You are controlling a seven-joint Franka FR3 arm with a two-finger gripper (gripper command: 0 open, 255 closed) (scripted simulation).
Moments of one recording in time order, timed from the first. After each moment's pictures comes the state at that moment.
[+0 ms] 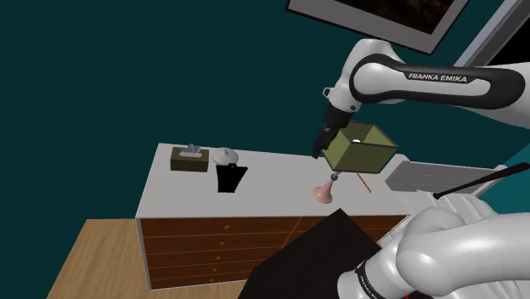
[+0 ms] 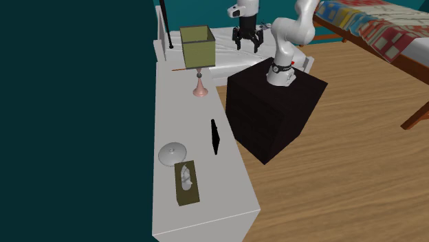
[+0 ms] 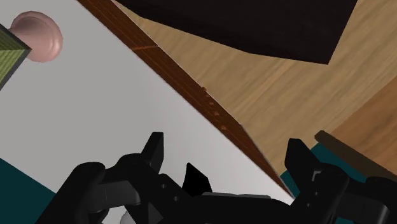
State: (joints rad) arm 0.06 -0.56 -0.11 -2.48 0.03 1.85 -0.31
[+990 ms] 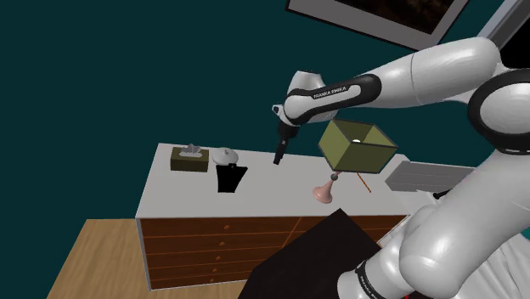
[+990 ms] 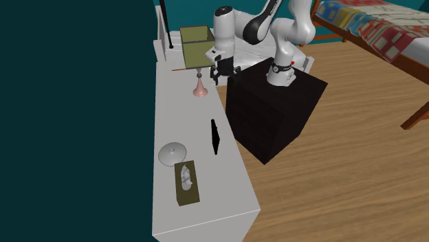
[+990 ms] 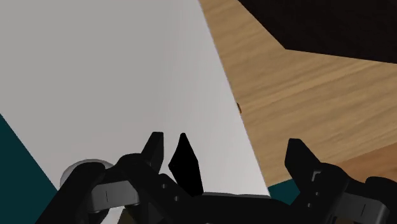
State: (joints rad) arm 0.15 0.02 -0.15 -2.28 0.06 2.24 -0.73
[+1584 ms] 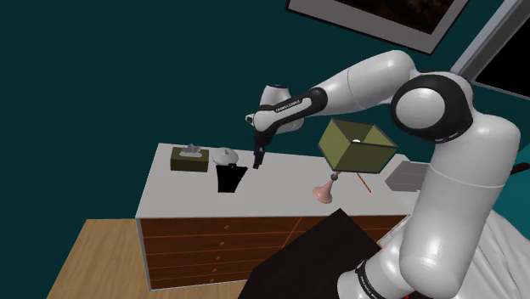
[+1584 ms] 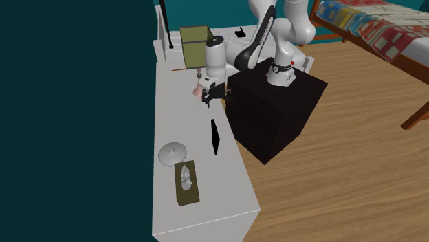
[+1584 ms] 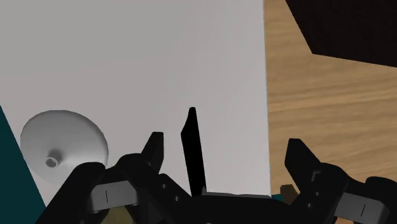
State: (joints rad) arm 0.15 0.36 -0.10 -2.05 0.08 2.37 -0.93
